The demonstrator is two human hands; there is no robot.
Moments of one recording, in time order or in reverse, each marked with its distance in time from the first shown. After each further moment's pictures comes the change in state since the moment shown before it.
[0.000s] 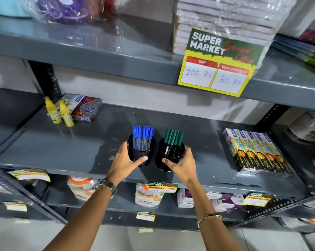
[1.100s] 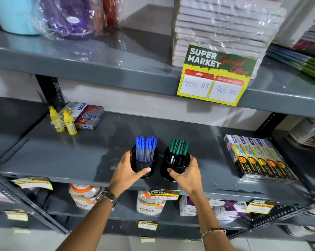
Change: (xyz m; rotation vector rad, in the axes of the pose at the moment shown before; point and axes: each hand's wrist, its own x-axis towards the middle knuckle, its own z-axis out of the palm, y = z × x) left_hand -0.012 0.001 0.002 0.037 -0.003 0.017; right_hand -0.011 0.008 -0.008 -0.075 0.037 0.004
